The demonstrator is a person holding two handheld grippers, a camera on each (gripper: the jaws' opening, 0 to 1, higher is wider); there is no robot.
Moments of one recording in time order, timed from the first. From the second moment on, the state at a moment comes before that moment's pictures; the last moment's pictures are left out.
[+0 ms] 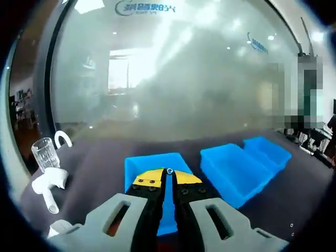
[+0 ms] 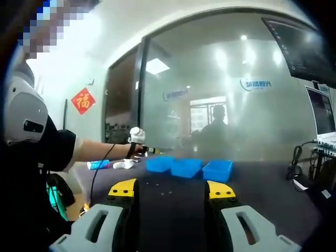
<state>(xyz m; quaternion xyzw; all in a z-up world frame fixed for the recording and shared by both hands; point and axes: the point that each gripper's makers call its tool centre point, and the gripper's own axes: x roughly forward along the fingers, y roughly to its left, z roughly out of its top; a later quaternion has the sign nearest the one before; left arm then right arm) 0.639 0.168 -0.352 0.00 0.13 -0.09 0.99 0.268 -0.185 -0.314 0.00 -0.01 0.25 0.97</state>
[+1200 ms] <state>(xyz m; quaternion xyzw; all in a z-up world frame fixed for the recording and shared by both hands) 0.551 0.138 -0.328 0.01 0.06 -0.19 0.98 0.270 -0.182 -0.323 0.01 -0.01 0.25 0.97</state>
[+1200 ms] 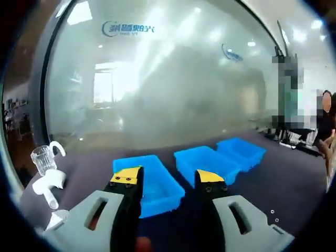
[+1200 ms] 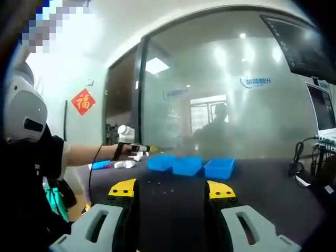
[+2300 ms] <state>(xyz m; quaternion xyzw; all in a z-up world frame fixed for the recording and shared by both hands) 0.326 0.168 -0.334 -0.01 0.00 -0.30 0.95 0.305 -0.194 -0.334 0.02 0.00 0.24 0.97</state>
